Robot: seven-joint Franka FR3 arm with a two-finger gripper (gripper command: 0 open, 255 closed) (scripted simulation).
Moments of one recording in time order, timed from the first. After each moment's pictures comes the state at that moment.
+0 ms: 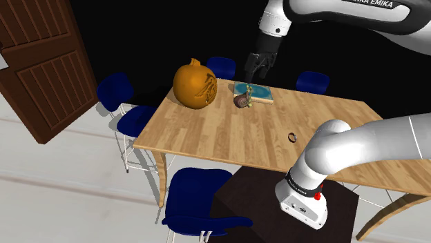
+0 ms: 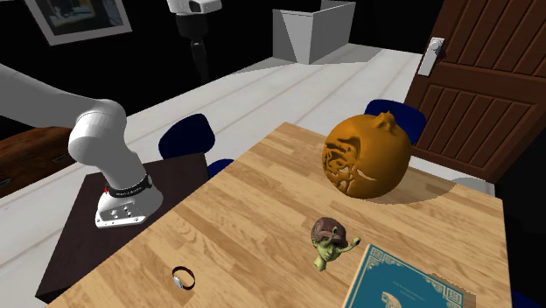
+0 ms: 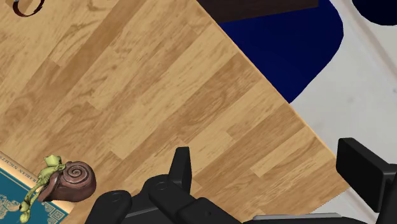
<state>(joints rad) 0.00 -0.80 0.04 -2.34 0.05 1.61 0.10</state>
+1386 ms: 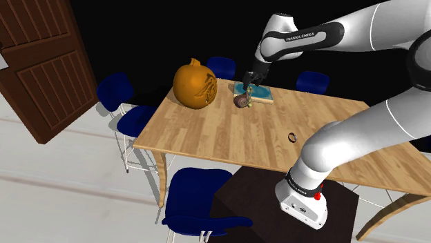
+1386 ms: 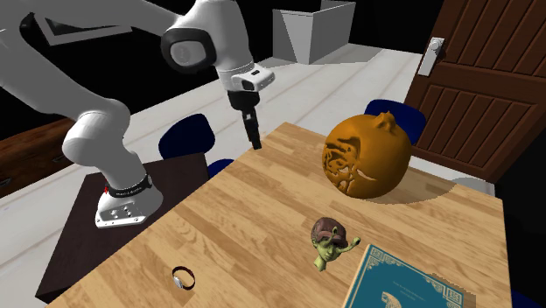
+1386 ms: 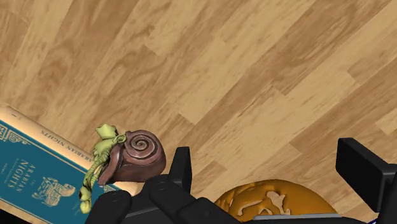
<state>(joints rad) -0.14 -0.48 -0.22 -2.49 -0.12 2.20 -0.11</state>
